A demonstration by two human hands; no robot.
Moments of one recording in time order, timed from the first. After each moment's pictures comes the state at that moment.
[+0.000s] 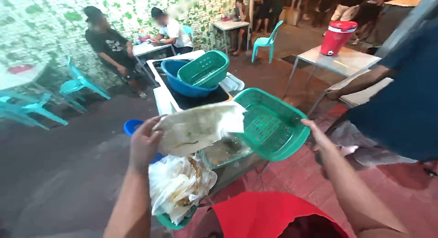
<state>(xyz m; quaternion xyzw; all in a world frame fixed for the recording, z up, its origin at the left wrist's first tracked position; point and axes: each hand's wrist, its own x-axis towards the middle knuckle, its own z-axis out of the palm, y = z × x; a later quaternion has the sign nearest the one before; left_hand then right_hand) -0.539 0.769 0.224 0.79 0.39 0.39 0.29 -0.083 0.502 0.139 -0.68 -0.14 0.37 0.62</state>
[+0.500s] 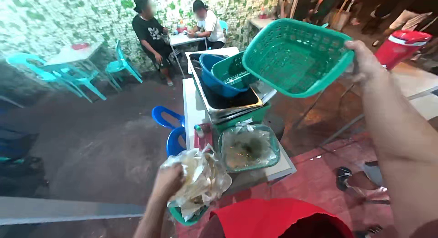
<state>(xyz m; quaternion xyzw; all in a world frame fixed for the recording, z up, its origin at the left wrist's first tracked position) -0.625 0.743 0.111 0.81 0.56 -0.13 0.12 0.000 0.695 0.318 -0.65 -0.36 0.30 0.60</state>
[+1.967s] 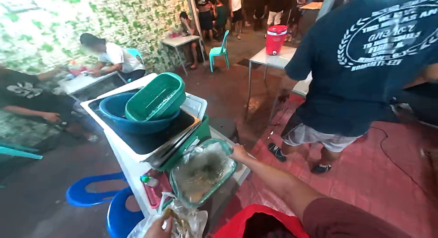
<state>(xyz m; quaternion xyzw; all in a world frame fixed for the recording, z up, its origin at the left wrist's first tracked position) -0.540 0.733 0.072 0.84 0.51 -0.05 0.20 -0.132 0.660 -0.007 -0.85 -0.32 0.34 0.23</state>
